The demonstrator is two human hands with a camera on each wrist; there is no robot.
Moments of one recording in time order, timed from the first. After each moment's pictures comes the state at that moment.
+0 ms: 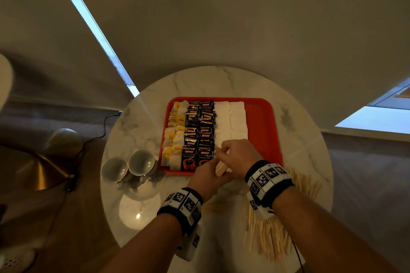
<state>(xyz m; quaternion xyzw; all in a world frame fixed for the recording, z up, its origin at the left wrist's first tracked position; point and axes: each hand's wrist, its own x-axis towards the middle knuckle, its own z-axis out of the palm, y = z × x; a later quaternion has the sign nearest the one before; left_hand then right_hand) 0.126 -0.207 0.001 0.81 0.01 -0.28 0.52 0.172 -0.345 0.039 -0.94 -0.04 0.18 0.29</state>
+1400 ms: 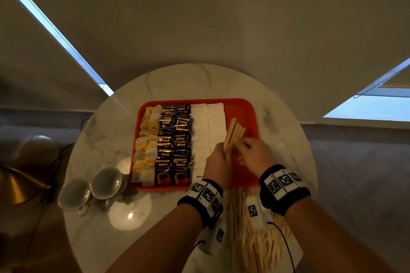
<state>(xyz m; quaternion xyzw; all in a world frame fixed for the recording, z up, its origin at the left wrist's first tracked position) 0.189 -0.315 -0.015 0.81 0.08 -0.22 0.54 0.204 -0.440 -0.011 -0.85 0.21 0.15 0.46</state>
